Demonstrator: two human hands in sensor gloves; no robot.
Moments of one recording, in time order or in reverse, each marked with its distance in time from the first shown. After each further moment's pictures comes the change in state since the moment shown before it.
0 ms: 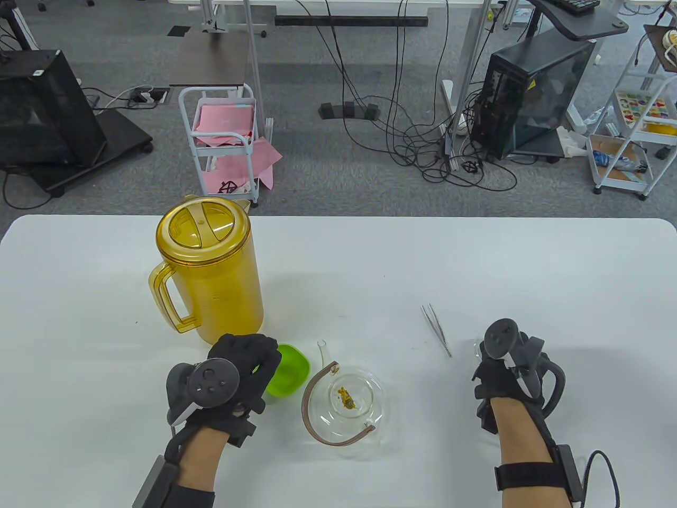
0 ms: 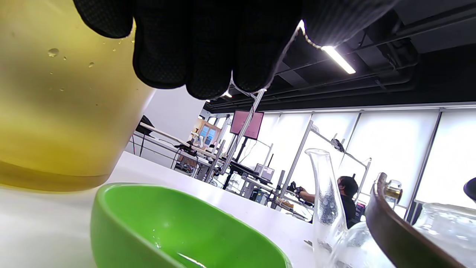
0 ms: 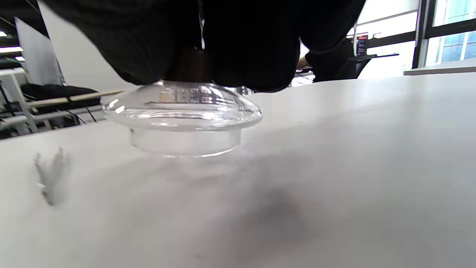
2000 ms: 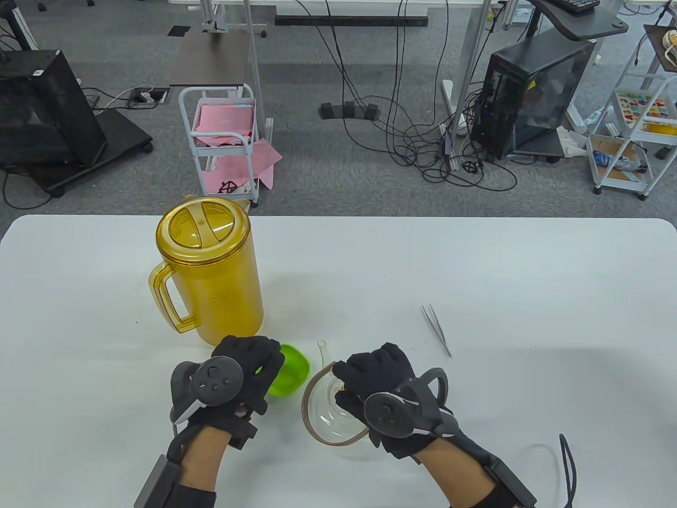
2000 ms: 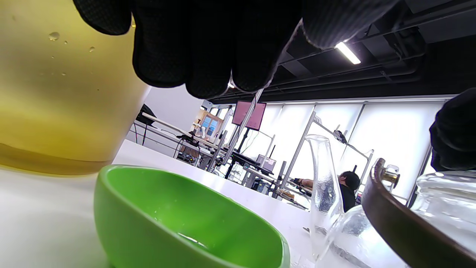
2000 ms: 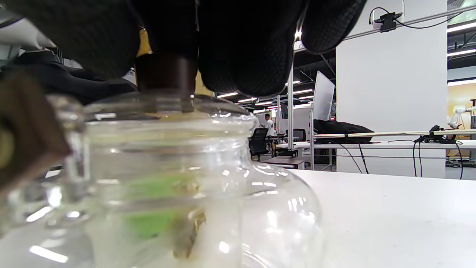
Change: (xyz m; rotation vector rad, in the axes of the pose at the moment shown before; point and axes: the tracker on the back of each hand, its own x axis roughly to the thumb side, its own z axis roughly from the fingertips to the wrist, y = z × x) left_hand 0.001 -0.004 -0.001 -0.044 0.013 0.003; right_hand 0.158 -0.030 0.156 -0.066 -1.061 -0.044
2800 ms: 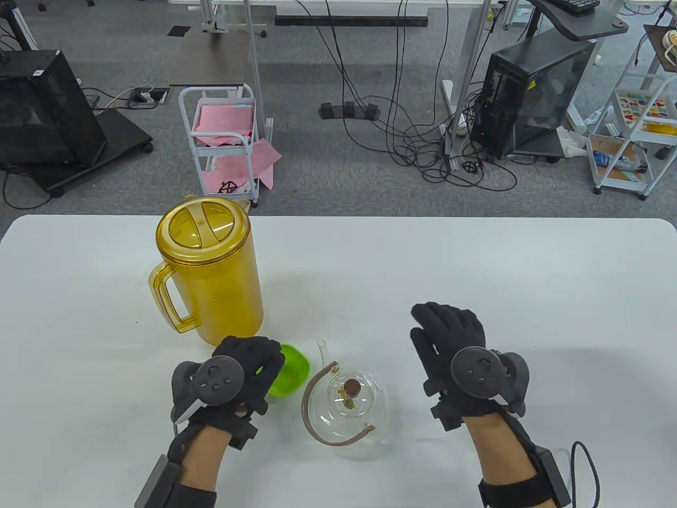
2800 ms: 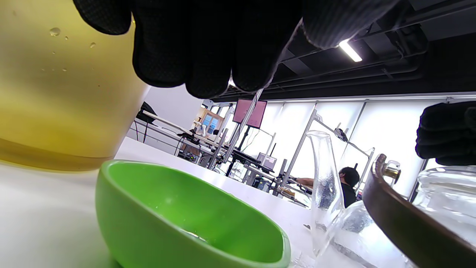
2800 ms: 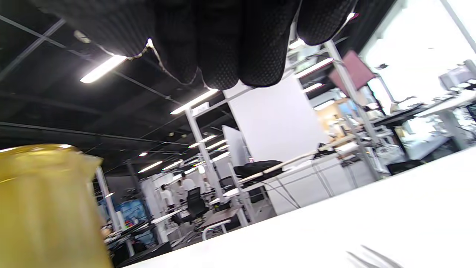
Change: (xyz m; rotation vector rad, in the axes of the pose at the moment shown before) left_hand 0.001 -0.001 0.000 -0.009 0.003 -0.001; right_hand -0.123 -0.038 0.034 -0.302 0.432 -0.227
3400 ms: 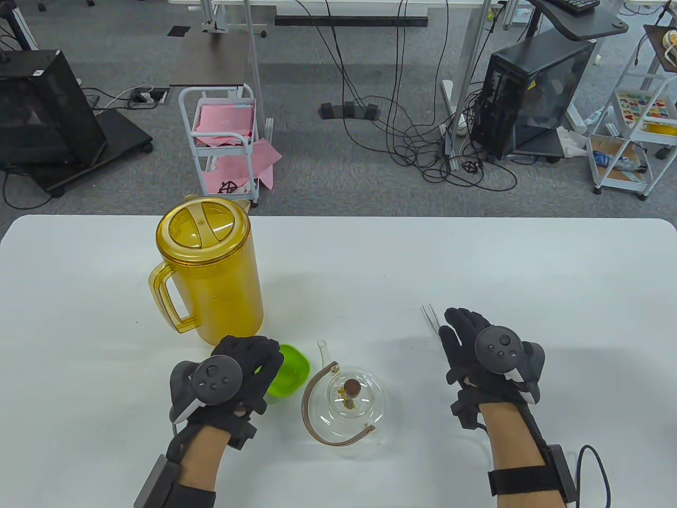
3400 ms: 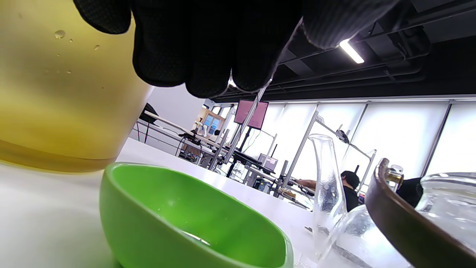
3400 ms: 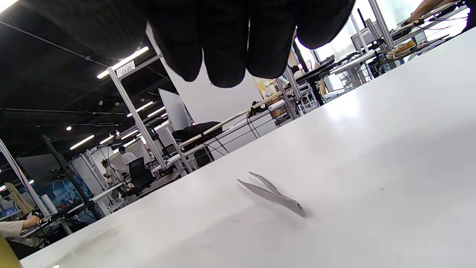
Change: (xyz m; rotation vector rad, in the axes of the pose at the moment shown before) left_hand -0.002 0.001 0.000 0.004 0.007 0.007; right_hand -0.067 0.038 -0.002 0.175 0.252 0.019
